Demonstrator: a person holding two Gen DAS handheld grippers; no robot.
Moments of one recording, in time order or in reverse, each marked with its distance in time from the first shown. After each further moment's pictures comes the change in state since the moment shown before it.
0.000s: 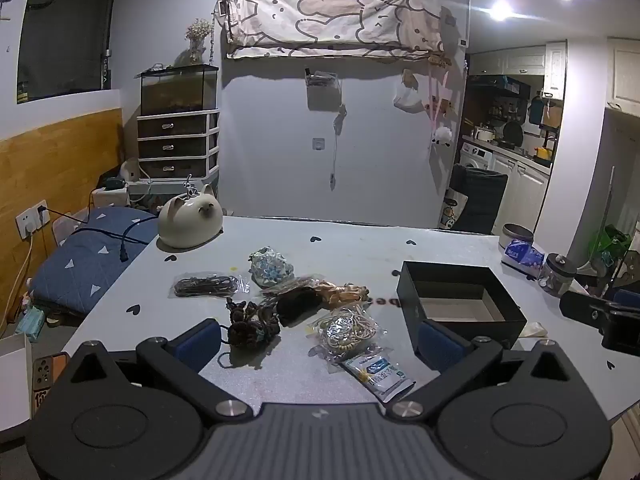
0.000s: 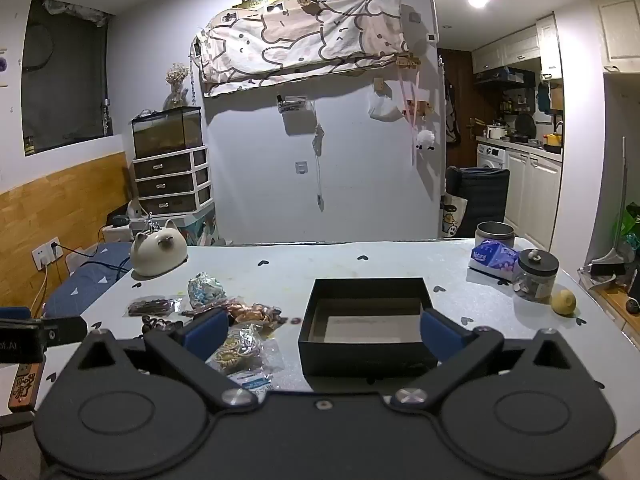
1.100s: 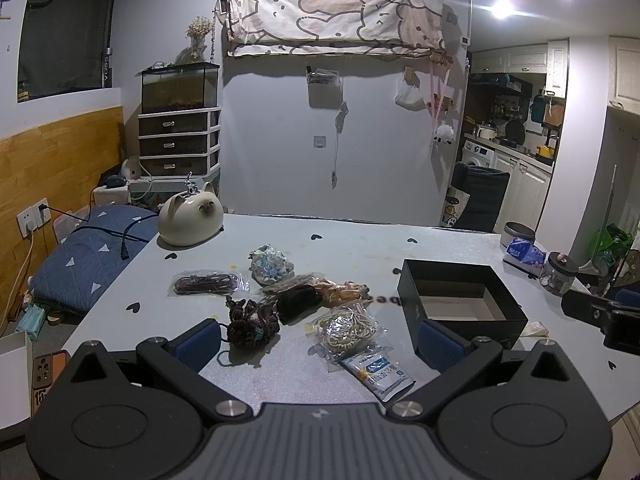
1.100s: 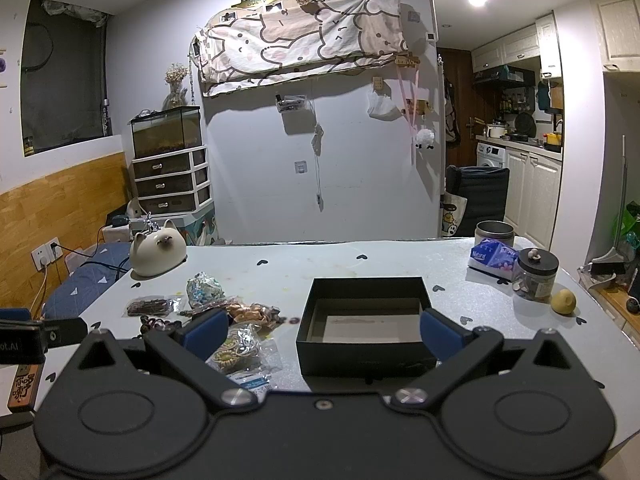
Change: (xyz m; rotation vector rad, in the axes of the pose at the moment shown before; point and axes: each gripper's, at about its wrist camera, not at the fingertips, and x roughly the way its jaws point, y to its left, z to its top) left arm 0.000 0.000 0.000 -0.001 0.002 -0.002; right arm 0.001 -0.003 0.001 0.002 0.002 0.001
